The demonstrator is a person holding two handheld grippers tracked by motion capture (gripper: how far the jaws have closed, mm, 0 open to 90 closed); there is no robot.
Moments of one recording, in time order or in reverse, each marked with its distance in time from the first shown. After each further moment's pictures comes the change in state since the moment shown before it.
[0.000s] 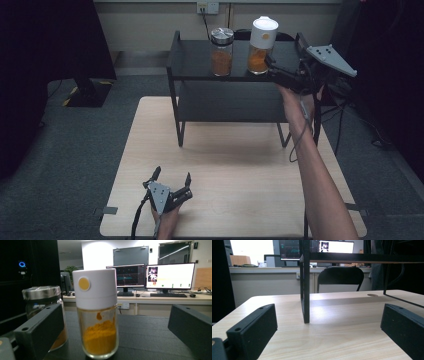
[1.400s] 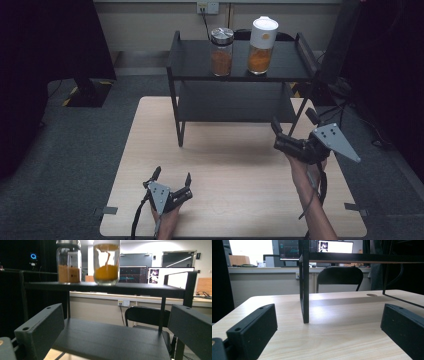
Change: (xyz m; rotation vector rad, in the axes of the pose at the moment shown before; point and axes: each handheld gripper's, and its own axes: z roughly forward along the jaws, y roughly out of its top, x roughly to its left) left arm 0.001 0.000 0.000 -0.001 -0.005 -0.001; right arm -0.004 -0.112 -0.107 -0.048 0.031 -0.065
